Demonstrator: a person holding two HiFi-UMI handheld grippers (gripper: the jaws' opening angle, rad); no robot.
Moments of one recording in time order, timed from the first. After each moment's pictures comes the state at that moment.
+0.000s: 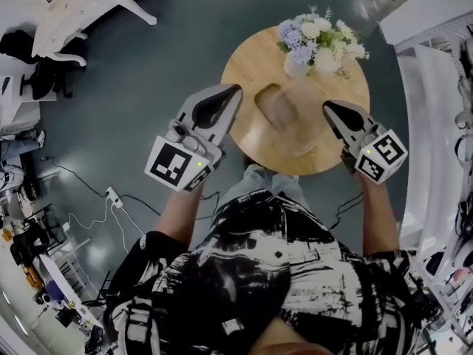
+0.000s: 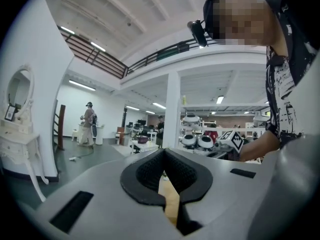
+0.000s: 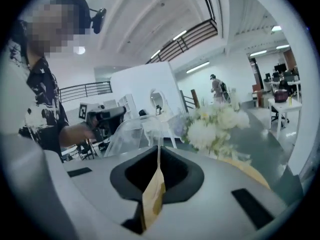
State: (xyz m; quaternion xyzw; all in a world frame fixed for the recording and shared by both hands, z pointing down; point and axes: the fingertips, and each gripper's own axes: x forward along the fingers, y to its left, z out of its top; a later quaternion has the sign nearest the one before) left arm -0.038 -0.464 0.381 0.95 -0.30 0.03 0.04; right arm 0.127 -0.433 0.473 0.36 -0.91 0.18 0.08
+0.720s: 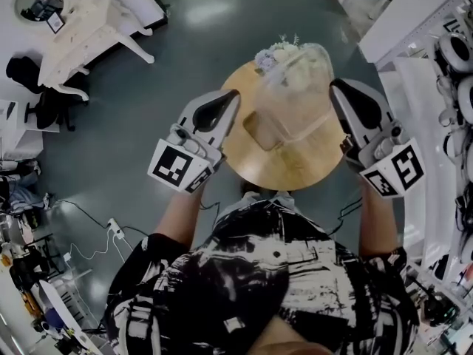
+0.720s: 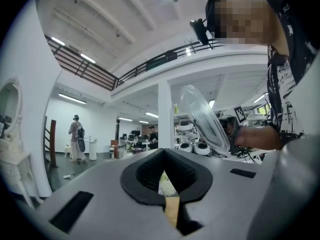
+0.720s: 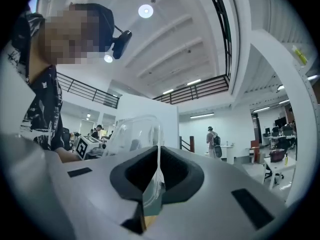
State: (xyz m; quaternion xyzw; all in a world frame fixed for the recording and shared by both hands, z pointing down) left arm -0.001 -0.448 0.299 0.96 -0.27 0.00 -0.03; right arm 0.146 -0.414 0.237 0.42 -0.90 -0.06 -0.04
